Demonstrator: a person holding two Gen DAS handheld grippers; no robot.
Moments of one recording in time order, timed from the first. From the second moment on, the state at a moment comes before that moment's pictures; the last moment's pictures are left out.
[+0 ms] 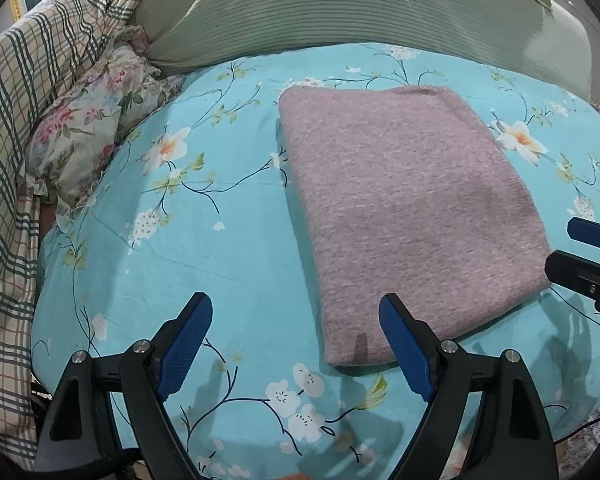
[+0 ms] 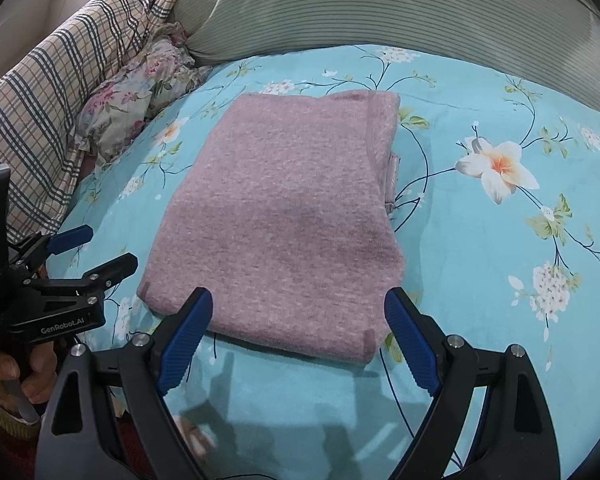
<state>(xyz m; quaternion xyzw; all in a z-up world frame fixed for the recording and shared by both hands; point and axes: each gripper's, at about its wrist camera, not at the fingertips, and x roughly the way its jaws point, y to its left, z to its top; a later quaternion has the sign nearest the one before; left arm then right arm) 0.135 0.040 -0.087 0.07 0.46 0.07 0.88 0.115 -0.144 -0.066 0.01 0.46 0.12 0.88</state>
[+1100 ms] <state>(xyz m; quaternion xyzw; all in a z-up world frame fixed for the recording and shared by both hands) 0.115 0.031 -0.073 0.08 0.43 0.07 0.90 0.105 -0.133 -0.062 0.00 0.45 0.12 0.88</state>
